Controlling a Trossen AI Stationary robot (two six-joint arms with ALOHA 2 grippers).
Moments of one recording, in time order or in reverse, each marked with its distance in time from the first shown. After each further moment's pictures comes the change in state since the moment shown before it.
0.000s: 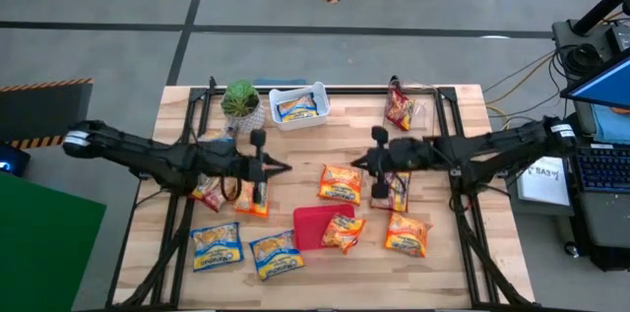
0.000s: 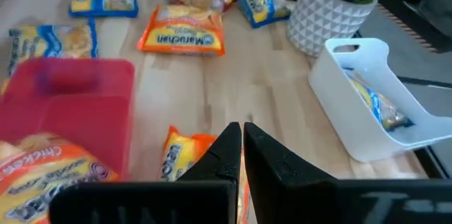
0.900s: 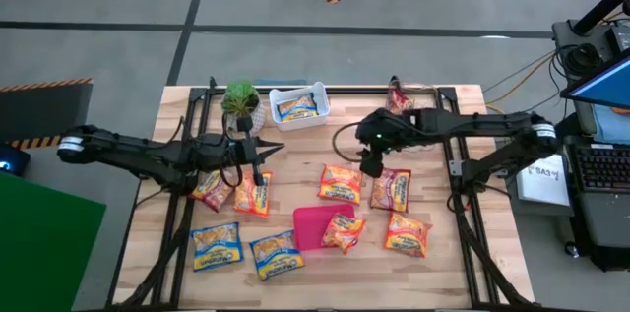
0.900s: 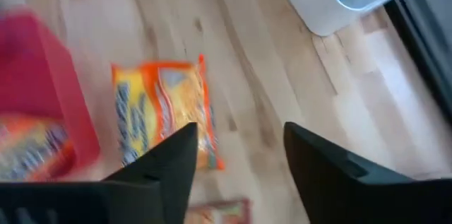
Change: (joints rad) left arm 0.087 -0.077 -0.070 0.010 -0.166 -0.091; right arm -0.161 0.221 0.426 -0.679 -0.030 0.218
